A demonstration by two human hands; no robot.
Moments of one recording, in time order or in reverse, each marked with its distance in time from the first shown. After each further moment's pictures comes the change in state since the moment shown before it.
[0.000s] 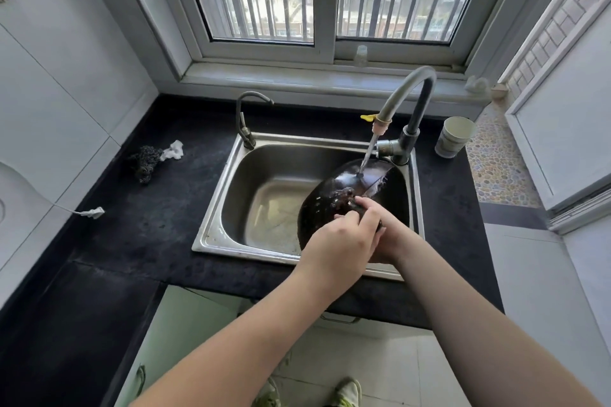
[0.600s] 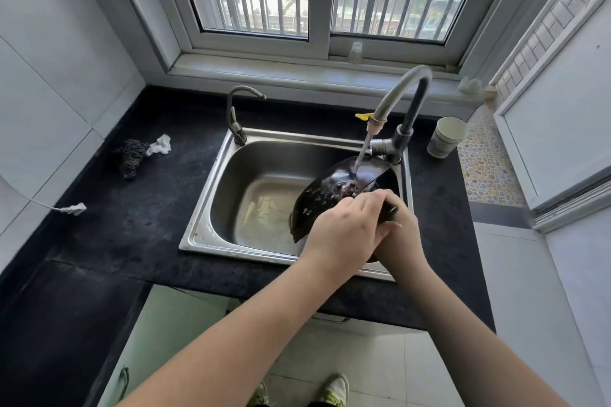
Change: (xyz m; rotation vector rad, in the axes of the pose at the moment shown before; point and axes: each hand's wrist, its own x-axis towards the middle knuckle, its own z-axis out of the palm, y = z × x) left_hand 0.025 0.005 0.001 -0.196 0.005 -0.015; right_hand -0.015 0.022 -0.032 -1.042 0.526 -1.272
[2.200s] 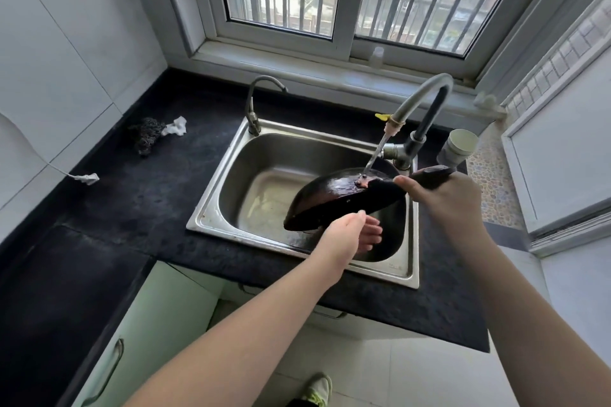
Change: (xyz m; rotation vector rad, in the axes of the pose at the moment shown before) left_hand -0.016 -0.011 0.048 -1.396 -0.237 -1.034; right_hand 0.049 -0.018 -0.061 -0.255 0.010 0.044
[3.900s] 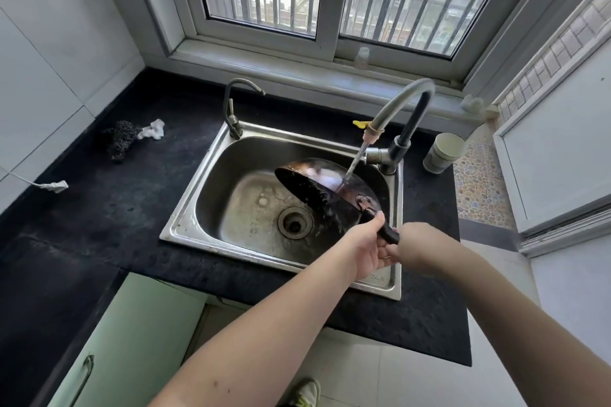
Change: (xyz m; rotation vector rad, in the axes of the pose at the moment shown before) left_hand 0.067 -0.007 0.063 -0.260 -0.164 -0.374; right_hand -0.004 0.006 -0.005 -0.656 -0.852 0.174
